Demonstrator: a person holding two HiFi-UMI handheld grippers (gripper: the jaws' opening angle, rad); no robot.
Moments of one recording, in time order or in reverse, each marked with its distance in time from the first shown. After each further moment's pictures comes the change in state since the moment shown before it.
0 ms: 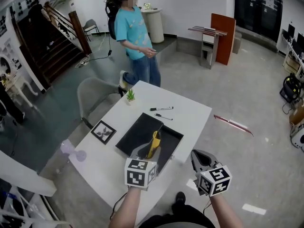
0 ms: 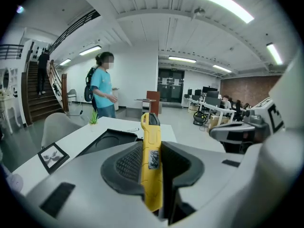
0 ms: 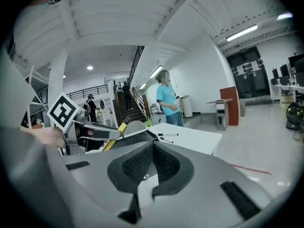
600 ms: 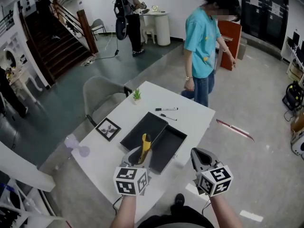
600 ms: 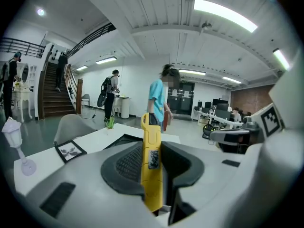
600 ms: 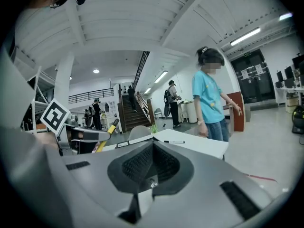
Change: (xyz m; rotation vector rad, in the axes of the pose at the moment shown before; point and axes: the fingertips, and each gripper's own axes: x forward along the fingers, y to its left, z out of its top) left arm -0.067 0.025 0.002 -0.097 -0.142 0.105; right arm -0.006 0.026 0.024 -0.033 -0.064 0.048
